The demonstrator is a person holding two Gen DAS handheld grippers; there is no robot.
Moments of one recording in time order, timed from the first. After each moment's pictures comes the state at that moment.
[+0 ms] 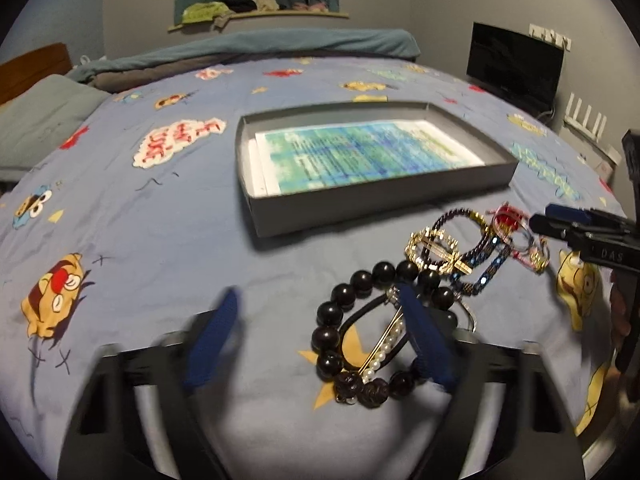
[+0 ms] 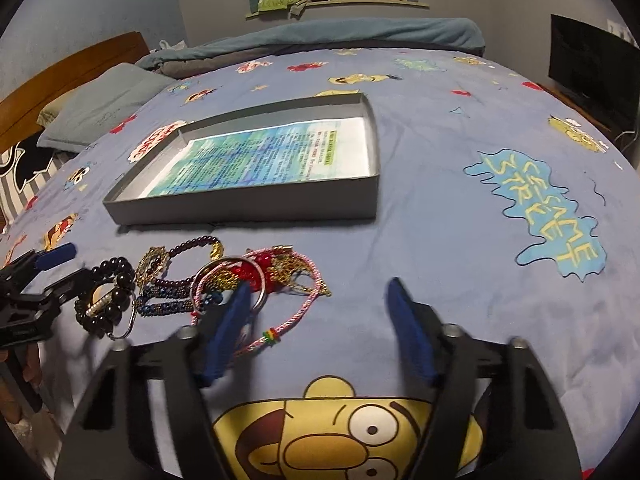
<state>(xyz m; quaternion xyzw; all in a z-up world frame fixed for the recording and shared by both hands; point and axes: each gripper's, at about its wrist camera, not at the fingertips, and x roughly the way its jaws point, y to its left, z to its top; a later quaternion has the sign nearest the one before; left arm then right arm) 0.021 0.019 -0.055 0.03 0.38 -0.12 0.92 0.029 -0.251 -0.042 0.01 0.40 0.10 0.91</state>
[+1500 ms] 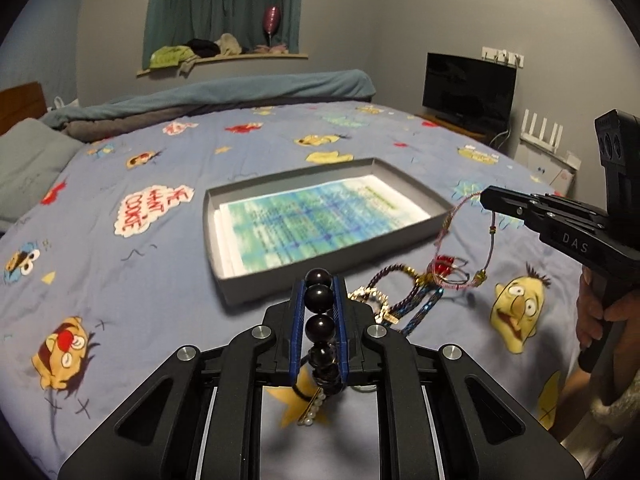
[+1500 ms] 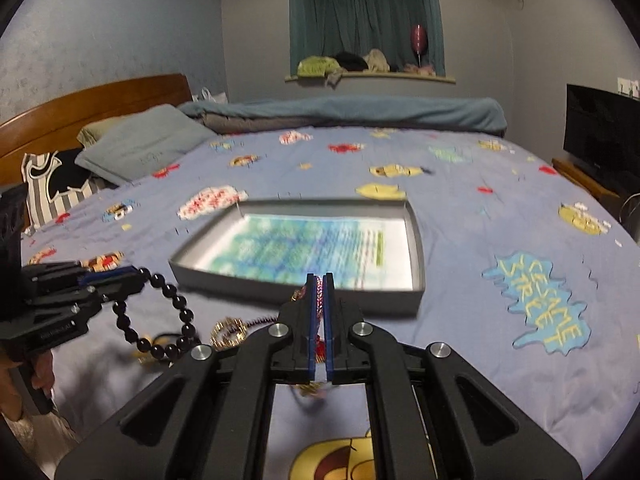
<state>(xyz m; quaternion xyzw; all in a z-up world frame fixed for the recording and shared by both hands) -0.002 0.010 0.006 0.03 0.30 -0.19 0.94 0.000 -0.221 0.033 -0.01 0.26 0.15 0.95</state>
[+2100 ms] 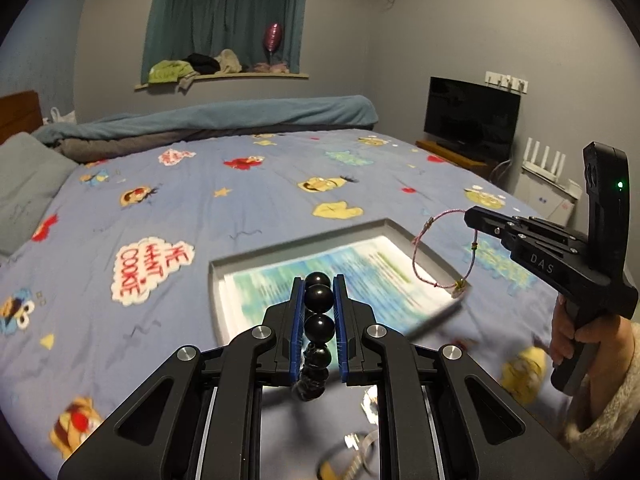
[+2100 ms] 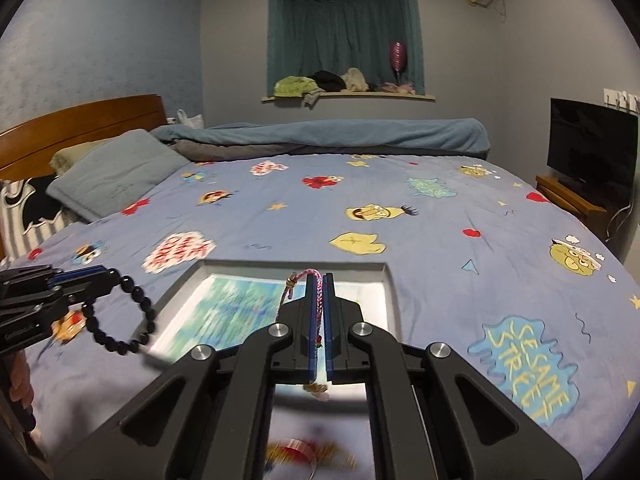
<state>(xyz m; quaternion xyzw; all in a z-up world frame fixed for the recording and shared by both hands) 0.076 0.009 0.052 0.02 0.27 -0.19 0.94 0.093 -0.221 0.057 0.00 0.24 0.10 0.96</state>
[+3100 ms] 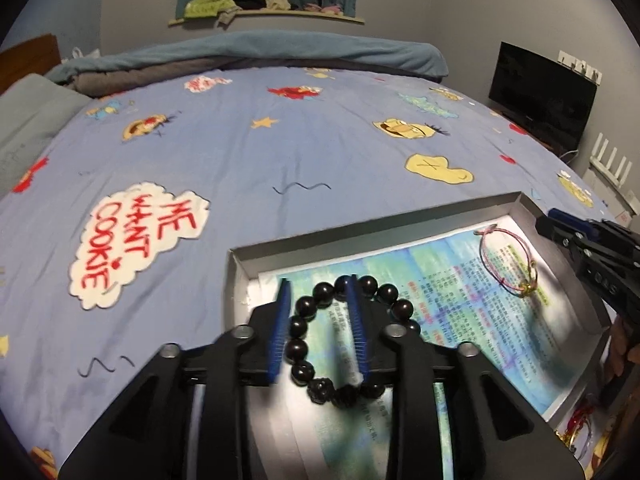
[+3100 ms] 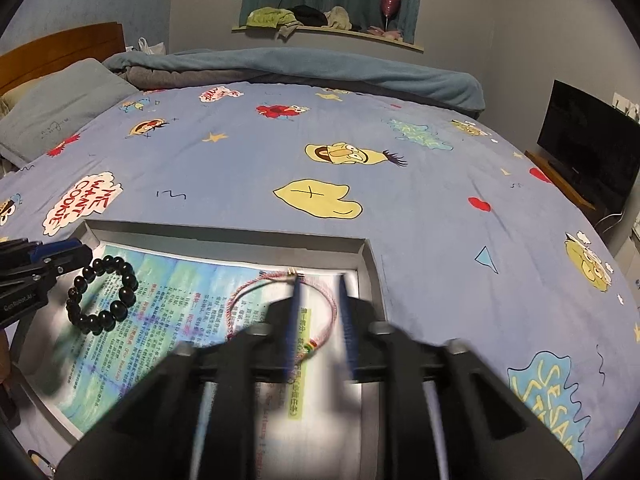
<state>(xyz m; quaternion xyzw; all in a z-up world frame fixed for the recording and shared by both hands) 0.220 0.021 -0.038 0.00 0.37 -0.11 0.92 0.210 -0.213 -0.016 -0.07 0.34 0.04 0.94</state>
